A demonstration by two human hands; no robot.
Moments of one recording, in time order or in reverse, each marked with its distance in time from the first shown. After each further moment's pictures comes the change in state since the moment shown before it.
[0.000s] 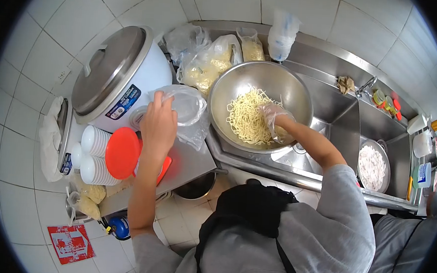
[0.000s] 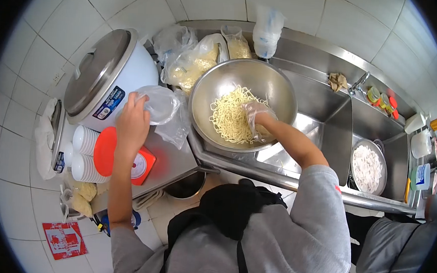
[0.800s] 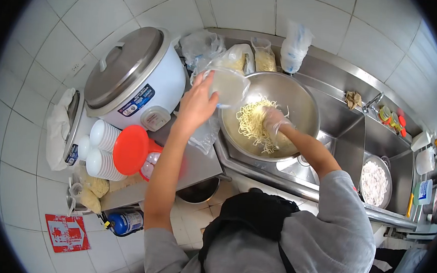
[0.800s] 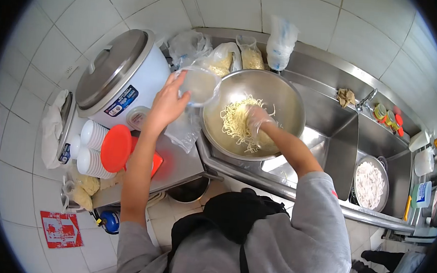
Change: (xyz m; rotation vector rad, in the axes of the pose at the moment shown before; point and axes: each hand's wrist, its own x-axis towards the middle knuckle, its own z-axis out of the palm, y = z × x) left_hand 0.054 0.025 0.020 -0.461 -0.091 0.006; right_hand 0.023 -0.014 -0.005 0.016 0.183 -0.102
